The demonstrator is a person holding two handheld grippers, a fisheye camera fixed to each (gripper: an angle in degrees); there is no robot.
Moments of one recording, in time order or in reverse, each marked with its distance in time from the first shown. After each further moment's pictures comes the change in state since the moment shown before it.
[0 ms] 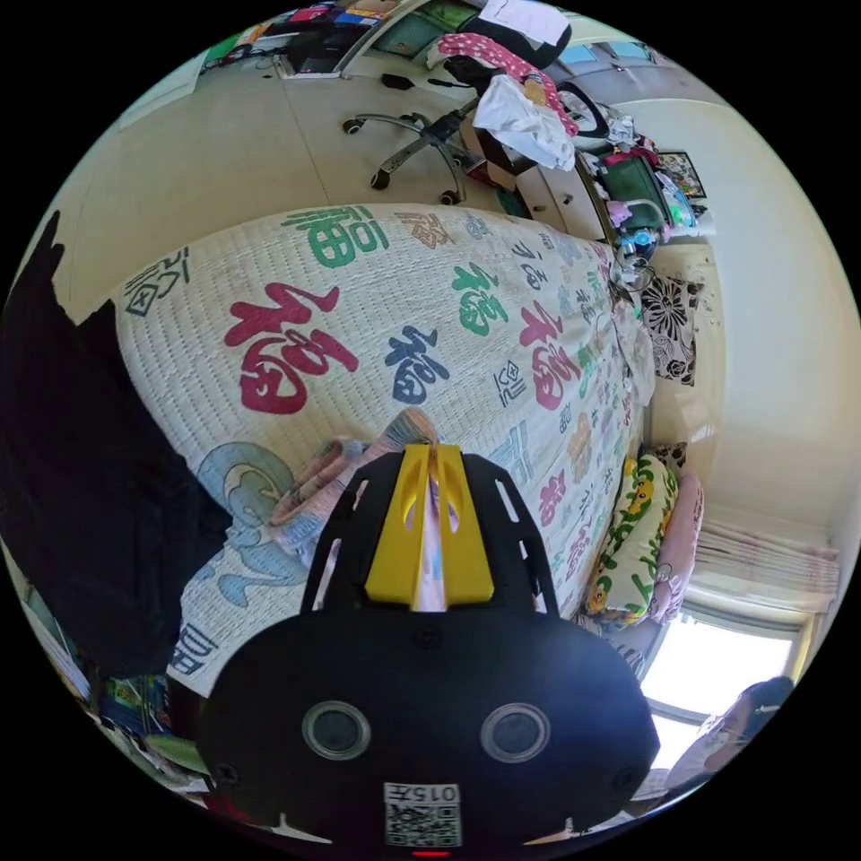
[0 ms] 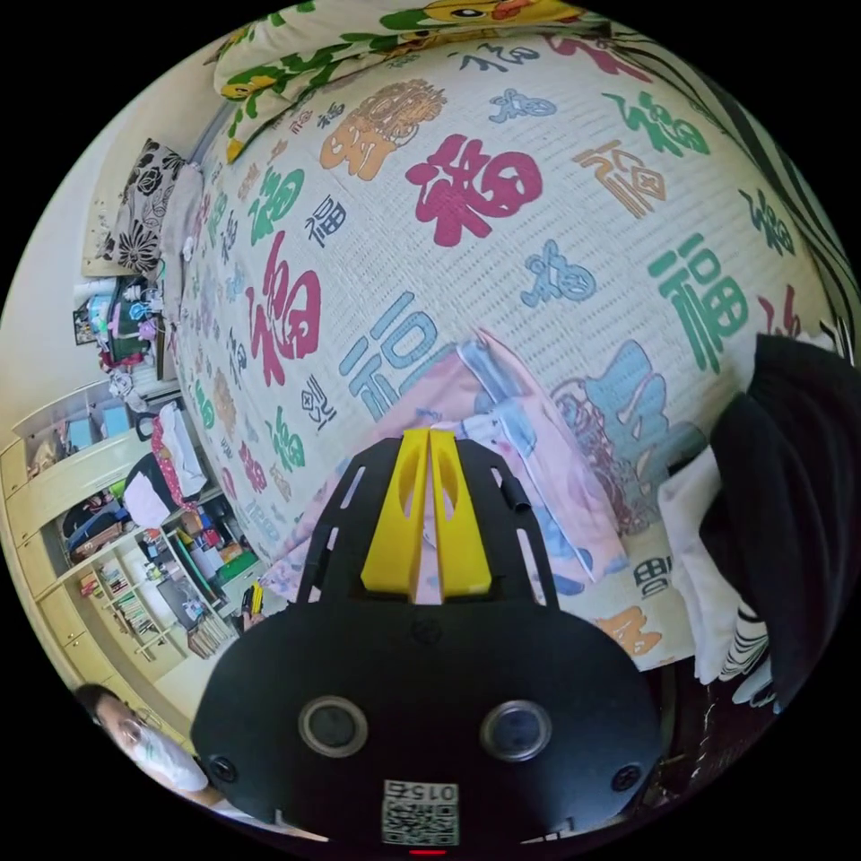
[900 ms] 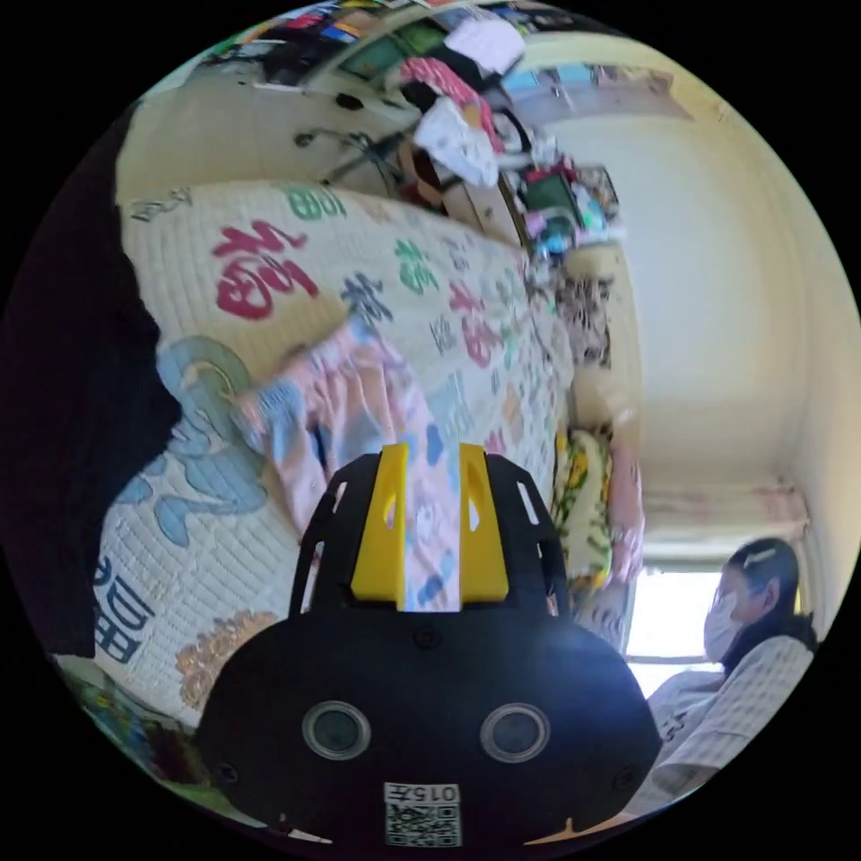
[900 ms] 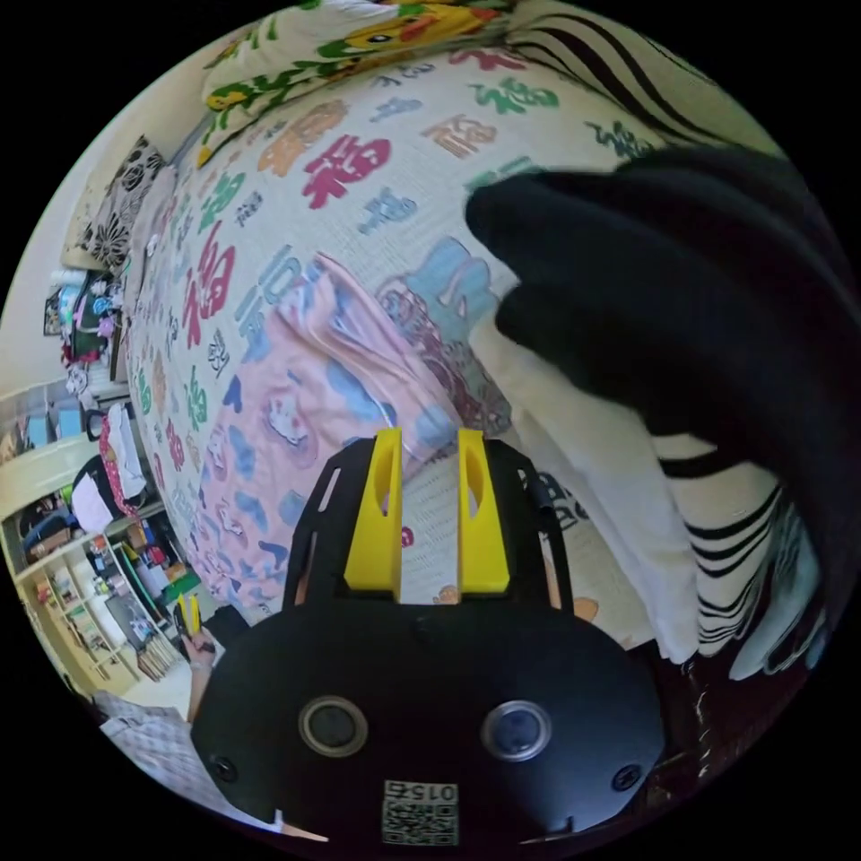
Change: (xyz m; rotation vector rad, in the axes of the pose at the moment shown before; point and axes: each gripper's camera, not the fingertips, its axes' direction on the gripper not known) left arm 0.118 0.160 0.133 -0.045 0.239 0.212; right arm 0.091 0.064 -0.002 0.103 0.149 0.022
